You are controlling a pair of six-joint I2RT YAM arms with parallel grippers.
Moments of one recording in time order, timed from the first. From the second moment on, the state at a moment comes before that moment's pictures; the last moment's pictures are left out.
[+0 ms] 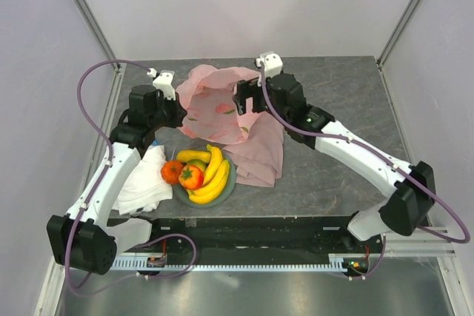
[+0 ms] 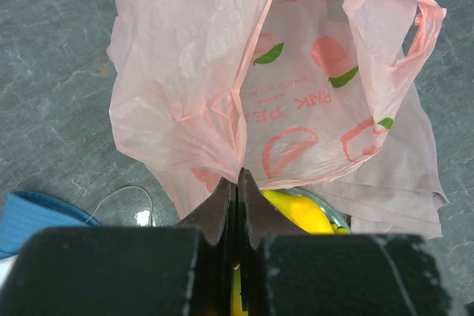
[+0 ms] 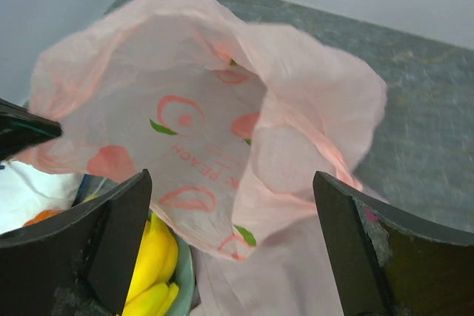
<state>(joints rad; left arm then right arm) -0.21 1.15 1.02 -0.37 0.17 -0.09 0.74 1.51 1.36 -0.11 0.18 0.19</state>
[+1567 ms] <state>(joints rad) -0.21 1.01 0.95 -0.40 0.05 -0.09 0.73 2.07 1.46 0.10 0.03 0.31</state>
